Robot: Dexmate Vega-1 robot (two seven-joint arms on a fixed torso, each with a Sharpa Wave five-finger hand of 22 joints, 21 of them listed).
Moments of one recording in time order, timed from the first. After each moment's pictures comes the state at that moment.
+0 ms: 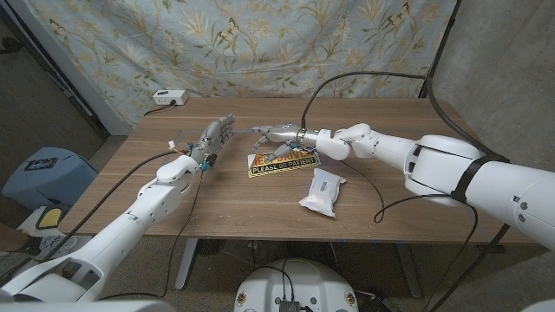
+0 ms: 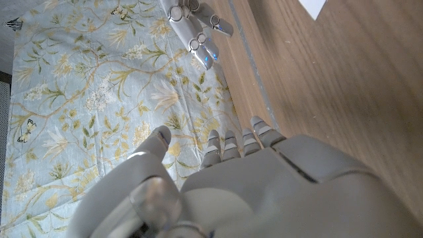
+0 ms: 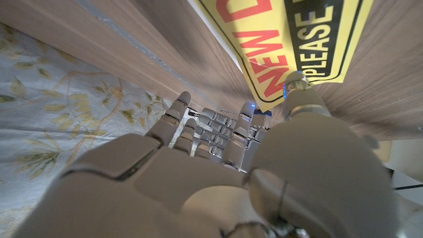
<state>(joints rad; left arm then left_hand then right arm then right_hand) 0.85 0.61 0.36 -1.36 -0.69 -0.15 -0.10 0.37 0.17 0.59 -0.02 0.17 0.10 0.06 0.19 0.18 0.01 0.07 0.21 0.19 -0.04 0.11 0.18 0.17 0.08 0.06 0.20 0.17 -0.04 -0.18 -1.34 -0.48 -0.74 0.71 -0.45 0.82 -0.08 0.33 -0.14 0.23 0.58 -0.22 0.20 0.20 -0.10 -0.04 0.19 0.19 -0.01 0.00 0.21 0.21 0.29 0.01 0.19 0.17</state>
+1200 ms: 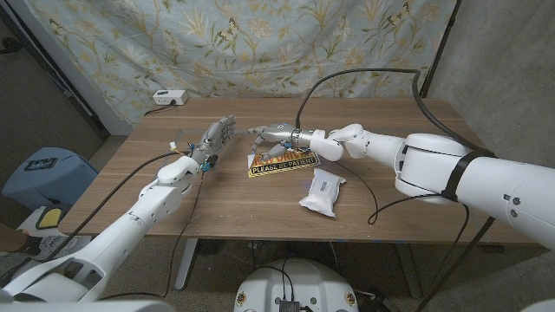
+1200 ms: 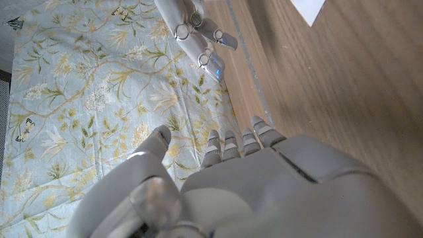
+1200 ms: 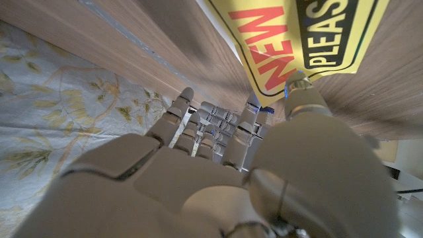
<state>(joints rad) 0.84 0.60 0.37 -1.35 -0.70 -0.16 -0.11 0.37 0.17 0.59 -0.02 0.17 0.10 0.06 0.19 0.18 0.01 0.07 0.21 0.19 -0.04 0.11 0.18 0.17 0.08 0.06 0.20 0.17 -0.02 -0.11 -1.42 -0.42 -0.68 0.70 -0.48 0.82 -0.08 0.32 -0.15 0.26 0.79 -0.22 0.28 0.21 0.05 -0.08 0.23 0.19 0.07 -0.04 0.24 0.21 0.37 -0.02 0.20 0.17</state>
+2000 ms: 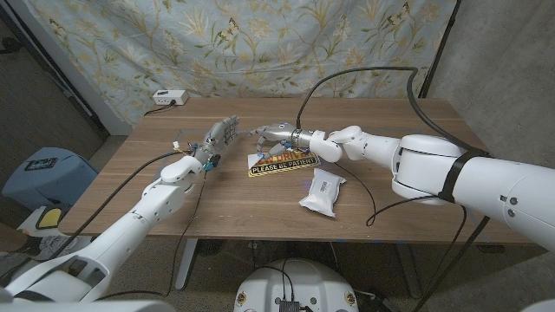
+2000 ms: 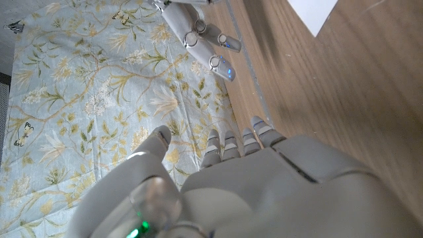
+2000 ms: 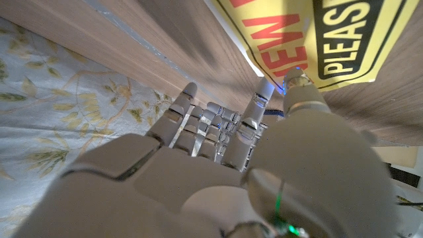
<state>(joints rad) 0.83 0.58 0.38 -1.34 -0.69 -0.15 -0.11 0.37 0.17 0.59 -0.02 0.17 0.10 0.07 0.19 0.18 0.01 0.07 0.21 0.19 -0.04 0.11 0.18 0.17 0.08 0.07 0.20 0.17 -0.01 -0.10 -1.46 -0.38 -0.62 0.65 -0.51 0.86 -0.09 0.31 -0.15 0.29 0.99 -0.22 0.35 0.21 0.18 -0.13 0.24 0.19 0.17 -0.04 0.26 0.21 0.44 -0.04 0.21 0.17</state>
